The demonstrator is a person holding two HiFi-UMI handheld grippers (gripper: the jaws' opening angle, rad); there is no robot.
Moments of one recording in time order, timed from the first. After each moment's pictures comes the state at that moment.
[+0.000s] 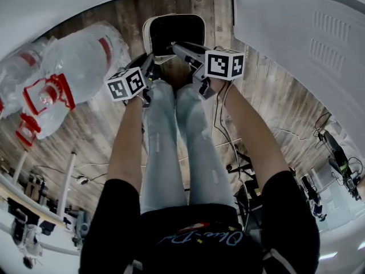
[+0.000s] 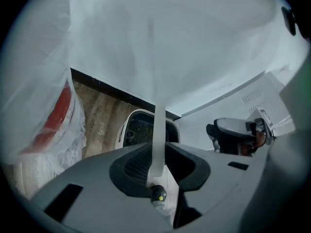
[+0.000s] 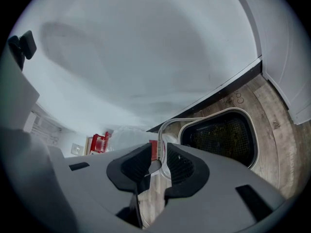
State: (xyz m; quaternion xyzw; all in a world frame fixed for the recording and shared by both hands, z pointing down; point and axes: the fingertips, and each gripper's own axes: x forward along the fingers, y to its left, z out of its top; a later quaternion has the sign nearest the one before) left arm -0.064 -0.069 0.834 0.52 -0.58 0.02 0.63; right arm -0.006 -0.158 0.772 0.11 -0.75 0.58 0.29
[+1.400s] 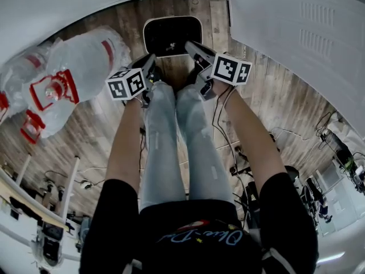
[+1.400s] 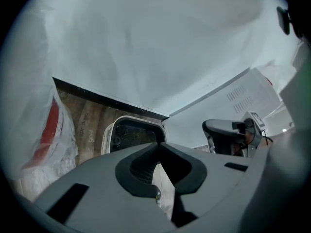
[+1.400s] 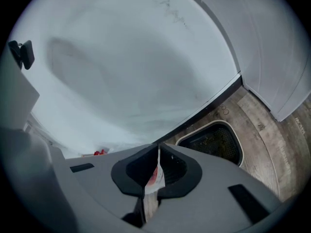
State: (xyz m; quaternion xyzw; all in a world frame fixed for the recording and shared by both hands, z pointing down) left arm -0.053 -0.082 0.794 0.57 -0.55 0.02 0.61; right arm 0.025 -0.185 0.738 0.21 -0.75 0.58 0.22
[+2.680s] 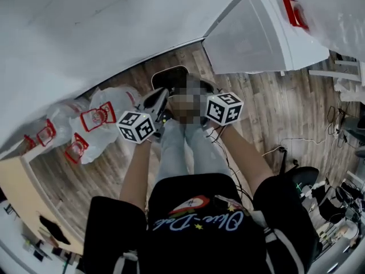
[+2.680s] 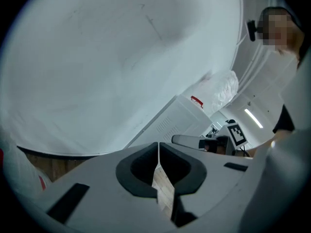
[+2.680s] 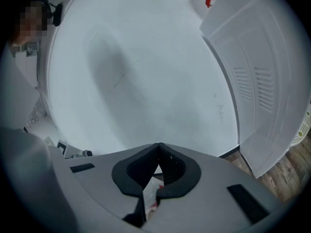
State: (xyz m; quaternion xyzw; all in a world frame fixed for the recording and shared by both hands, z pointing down) left arm -0.021 -0.134 0.454 0.75 -0.50 -0.04 0.43; right arm 0.054 -0.196 0.453 0.29 -0.86 0.40 0.13
